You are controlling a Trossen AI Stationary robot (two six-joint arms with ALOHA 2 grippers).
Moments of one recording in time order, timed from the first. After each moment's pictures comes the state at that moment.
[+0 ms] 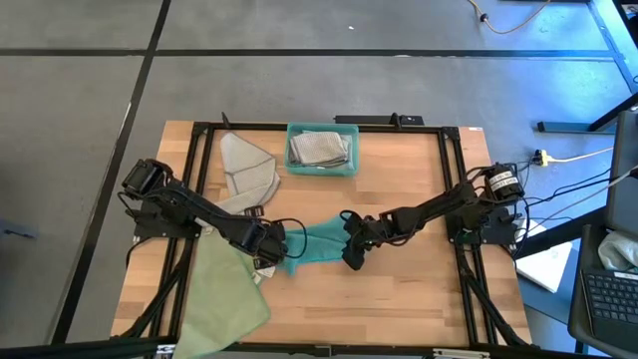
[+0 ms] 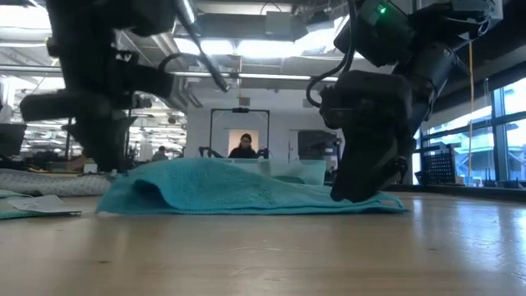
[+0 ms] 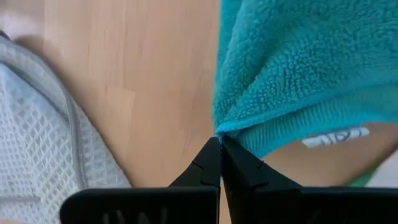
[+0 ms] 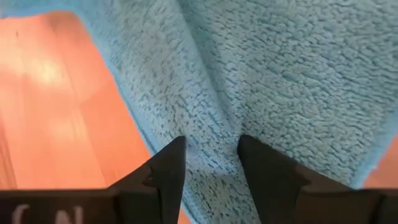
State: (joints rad) left arm -0.38 1.66 0.96 -0.85 -0.34 -0.62; right arm 0.24 1.79 0.78 -0.02 0.03 0.81
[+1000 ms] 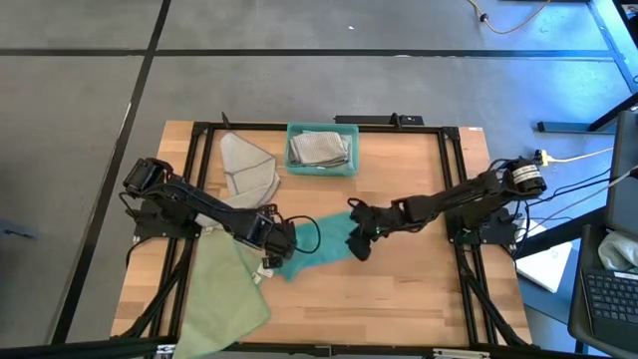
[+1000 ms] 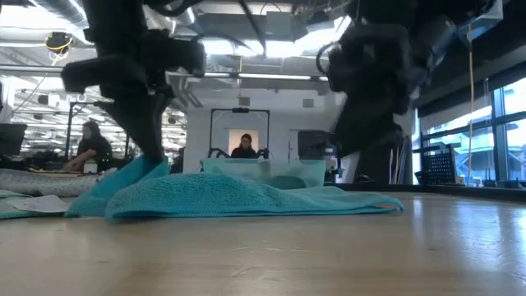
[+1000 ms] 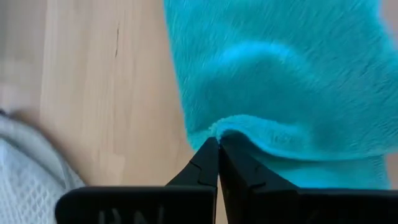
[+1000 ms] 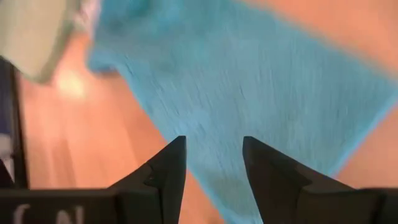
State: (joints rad) left arm -0.32 1.66 1.04 -0.75 -0.32 -0.44; right arm 0.17 1.56 0.76 -0.04 0.01 0.76
